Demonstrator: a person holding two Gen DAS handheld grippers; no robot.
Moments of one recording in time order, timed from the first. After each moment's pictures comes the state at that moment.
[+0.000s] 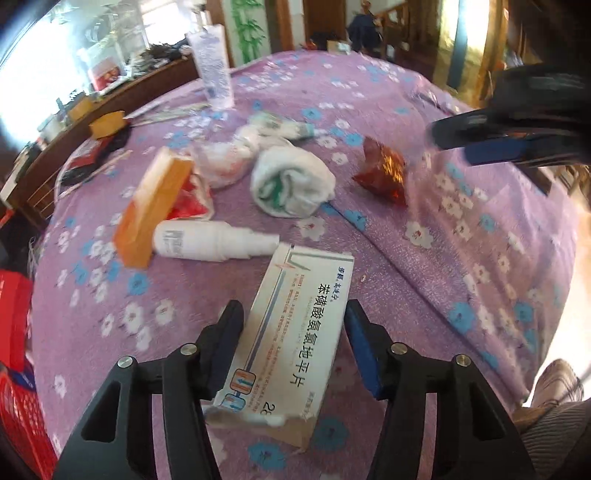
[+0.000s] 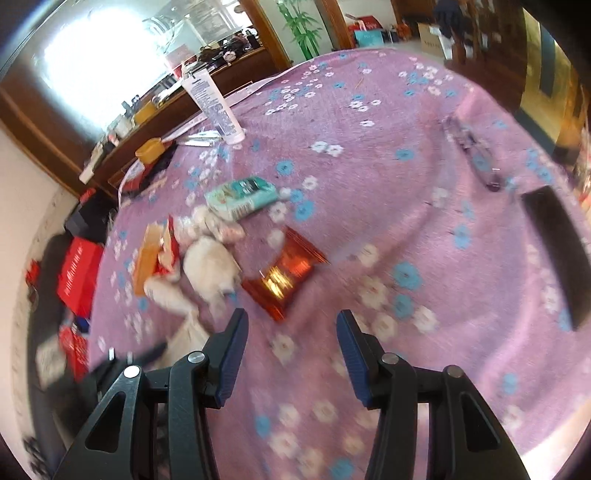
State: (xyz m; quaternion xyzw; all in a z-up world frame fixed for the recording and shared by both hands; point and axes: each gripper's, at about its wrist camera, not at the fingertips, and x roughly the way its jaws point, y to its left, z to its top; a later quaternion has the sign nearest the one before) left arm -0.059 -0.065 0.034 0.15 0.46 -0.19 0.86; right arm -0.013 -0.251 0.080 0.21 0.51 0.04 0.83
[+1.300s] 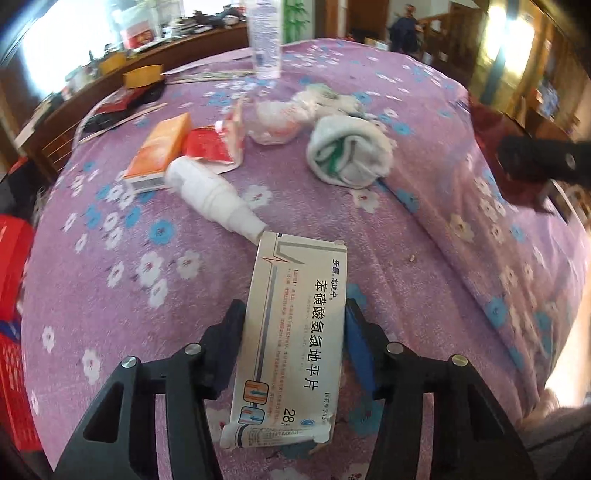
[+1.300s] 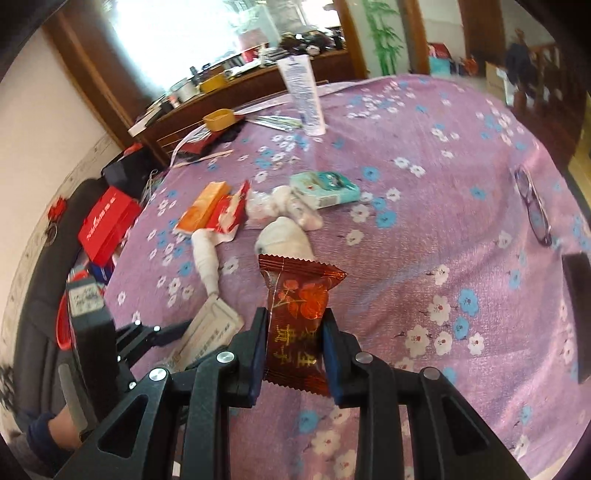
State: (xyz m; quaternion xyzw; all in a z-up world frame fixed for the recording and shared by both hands) left arm -0.058 -0.032 0.015 0.08 0.50 -0.14 0.85; right arm -0.042 -0.185 0.101 0.09 0.48 0.14 0.86
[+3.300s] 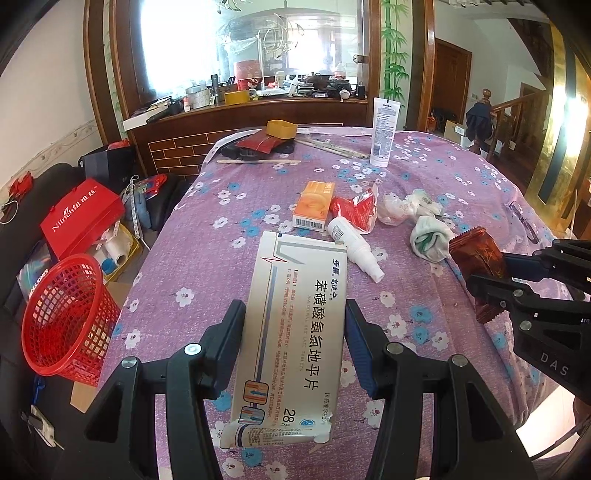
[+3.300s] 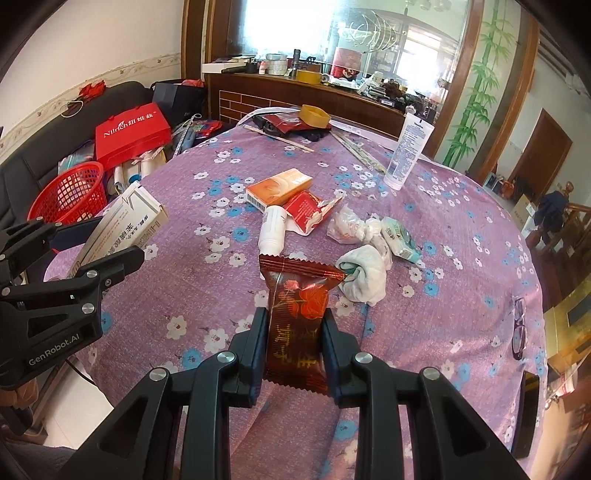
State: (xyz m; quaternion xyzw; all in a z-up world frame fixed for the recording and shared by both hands) left arm -0.130 0.055 0.093 0.01 0.38 0.01 0.92; right arm -0.085 -0.071 0.111 -0.16 0.41 0.18 0.88
